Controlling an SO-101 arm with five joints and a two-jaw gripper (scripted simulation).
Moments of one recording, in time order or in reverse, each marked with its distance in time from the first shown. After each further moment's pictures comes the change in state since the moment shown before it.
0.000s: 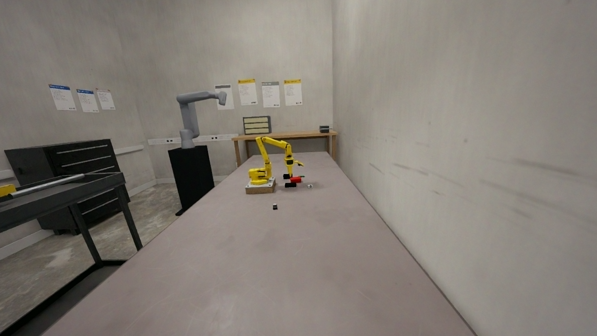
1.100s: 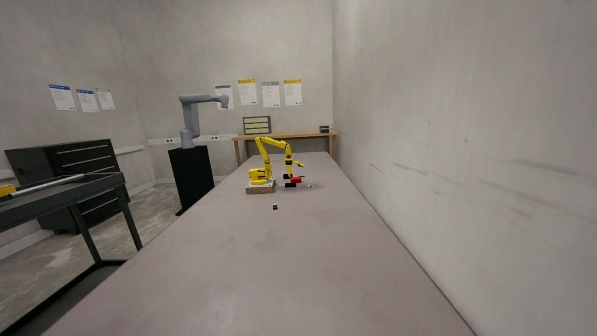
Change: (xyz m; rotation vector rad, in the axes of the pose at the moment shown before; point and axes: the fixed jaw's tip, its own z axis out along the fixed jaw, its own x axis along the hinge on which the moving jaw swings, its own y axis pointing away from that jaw) arm 0.001 -0.011 0.000 -0.001 -0.009 0.142
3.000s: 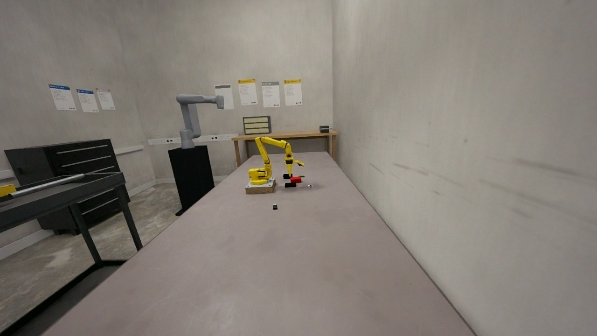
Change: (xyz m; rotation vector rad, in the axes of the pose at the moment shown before) arm -0.003 0.000 -0.004 -0.001 -0.009 0.002
